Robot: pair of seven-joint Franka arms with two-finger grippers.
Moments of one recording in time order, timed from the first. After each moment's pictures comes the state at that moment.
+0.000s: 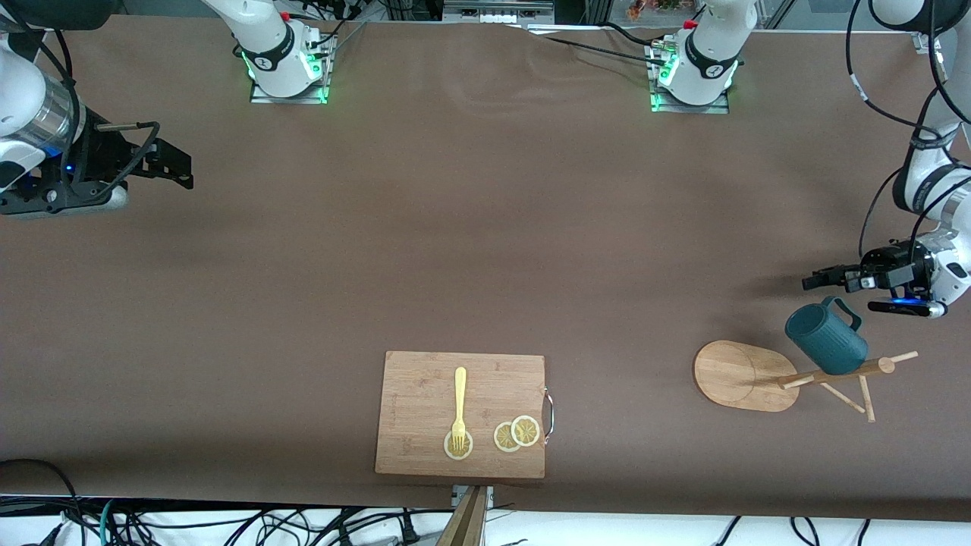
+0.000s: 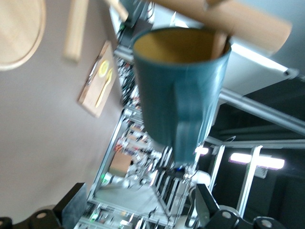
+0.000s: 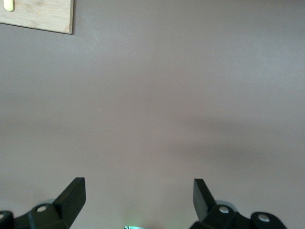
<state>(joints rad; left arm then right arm) 0.51 0.71 0.12 -1.71 -1.35 1.24 0.52 0.03 0.06 0.09 -1.56 0.00 1.52 0.00</state>
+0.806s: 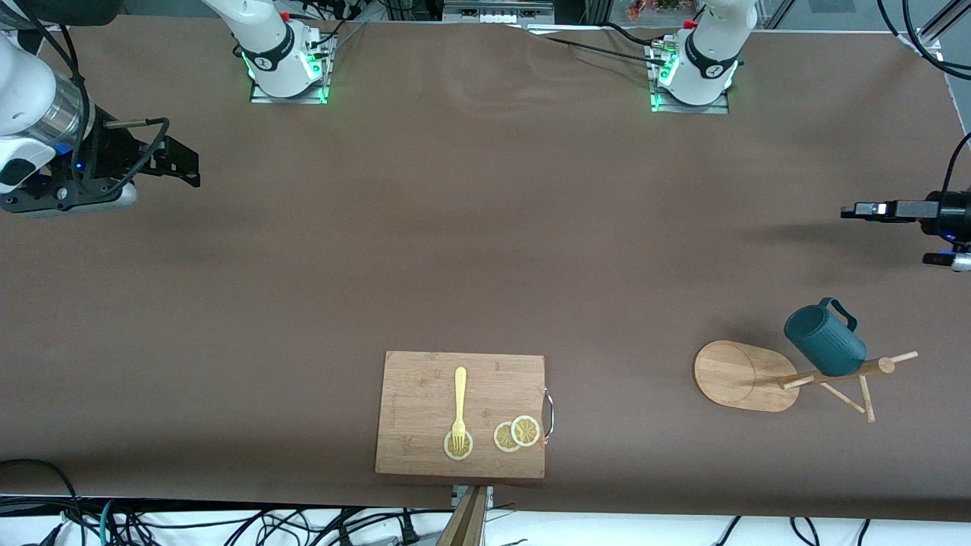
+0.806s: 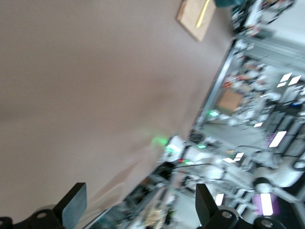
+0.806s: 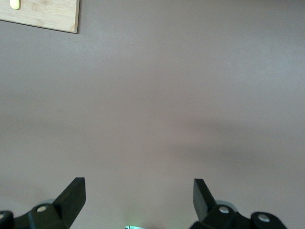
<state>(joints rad) 0.51 0.54 0.13 -1.52 -0.70 1.12 0.51 0.03 0.06 0.11 -1.55 0.00 1.52 0.01</state>
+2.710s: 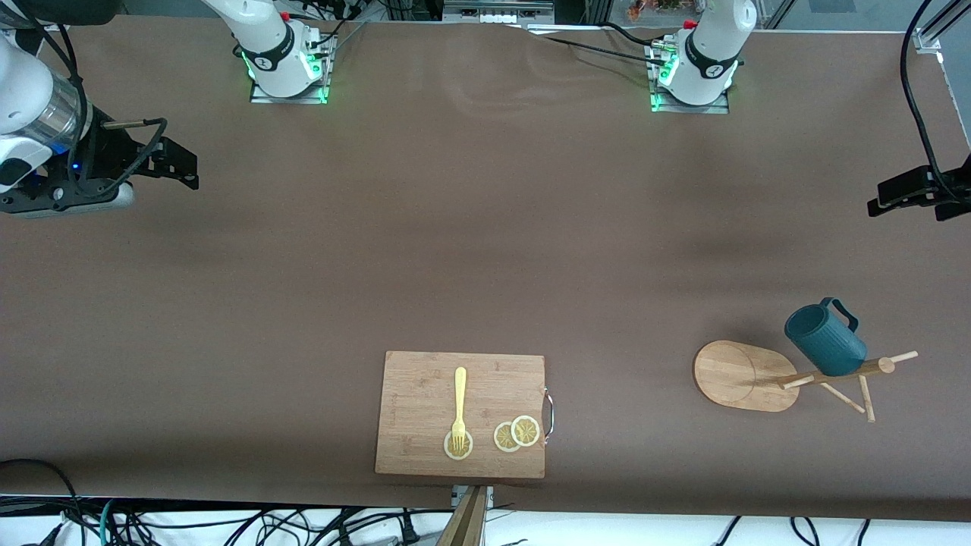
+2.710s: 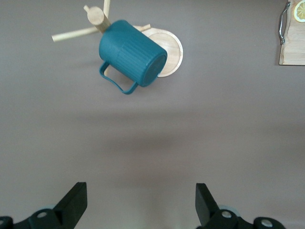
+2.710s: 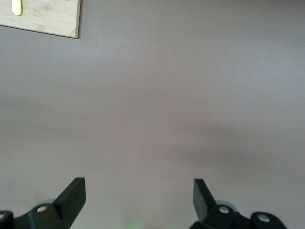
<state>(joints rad) 0.13 0.21 -0.06 -1.29 -0.04 1.38 0.05 0.03 0.06 0.11 -1.55 0.00 1.54 0.01</state>
